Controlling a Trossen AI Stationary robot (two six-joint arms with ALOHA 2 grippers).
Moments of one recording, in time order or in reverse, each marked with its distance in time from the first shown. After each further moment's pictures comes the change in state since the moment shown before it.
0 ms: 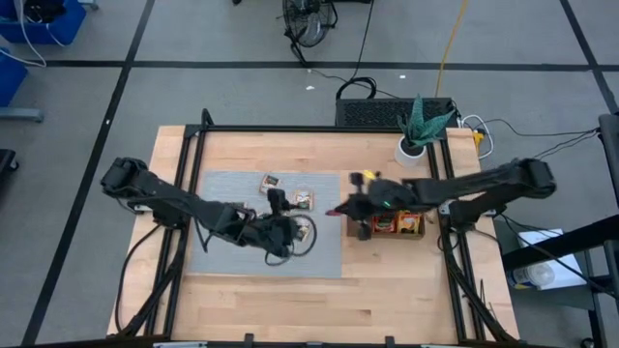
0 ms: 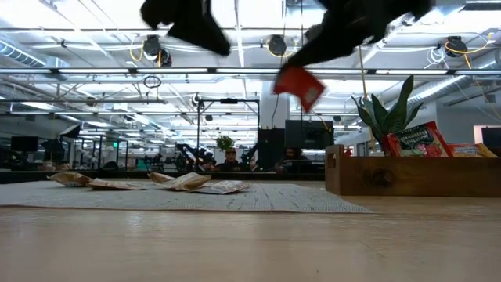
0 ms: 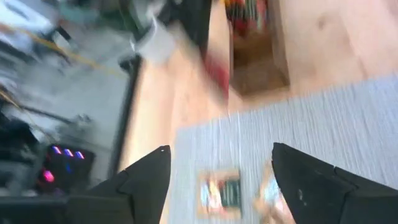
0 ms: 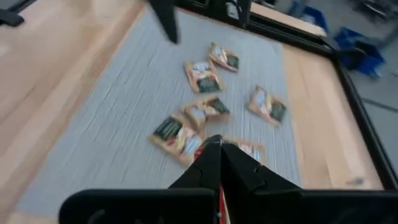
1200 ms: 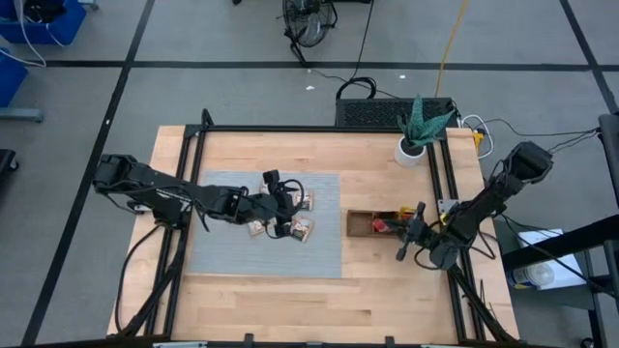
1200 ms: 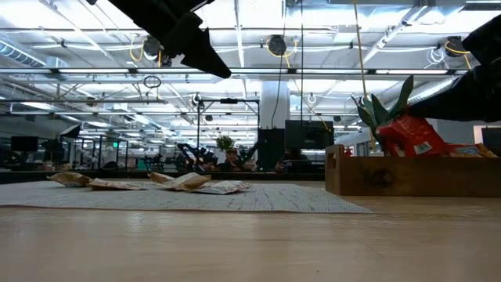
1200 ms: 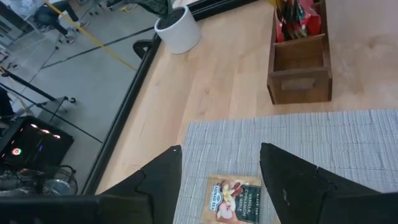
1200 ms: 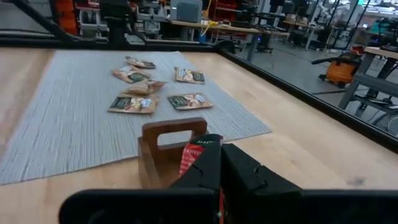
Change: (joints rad) left arm 0.187 -0.114 -0.215 0.270 0.134 -0.027; right arm 0.775 -0.198 -0.764 0.535 1.189 0.700
